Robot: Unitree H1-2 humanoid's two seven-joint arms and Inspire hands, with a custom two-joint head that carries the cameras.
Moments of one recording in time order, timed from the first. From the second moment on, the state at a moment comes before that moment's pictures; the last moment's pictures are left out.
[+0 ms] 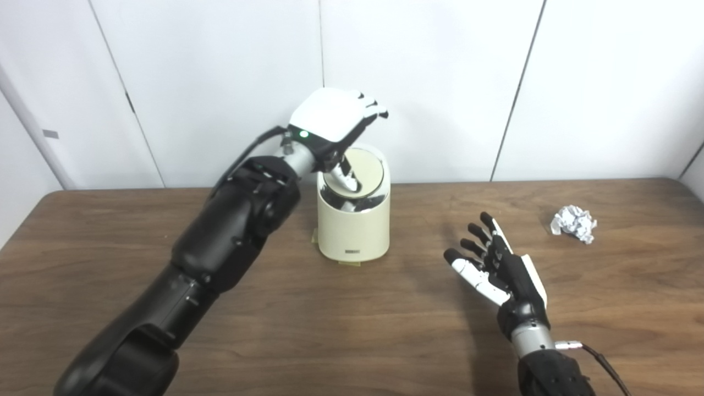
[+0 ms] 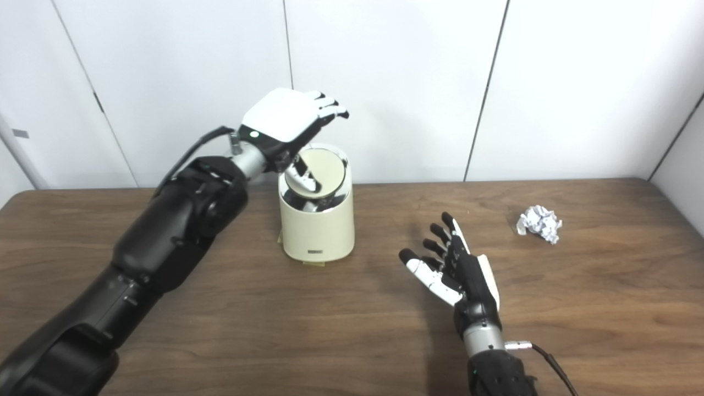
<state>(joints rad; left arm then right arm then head) -0.87 0.29 -0.43 0.15 0.94 0.10 -0.39 -0.09 0.00 -0.02 -0.20 -0.07 0.29 -0.05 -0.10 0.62</state>
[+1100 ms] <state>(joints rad) -0.32 0.19 0.17 -0.22 0.13 0.33 -0.22 -0.09 0.01 -0.06 -0.24 0.03 0.35 -0.05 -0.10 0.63</state>
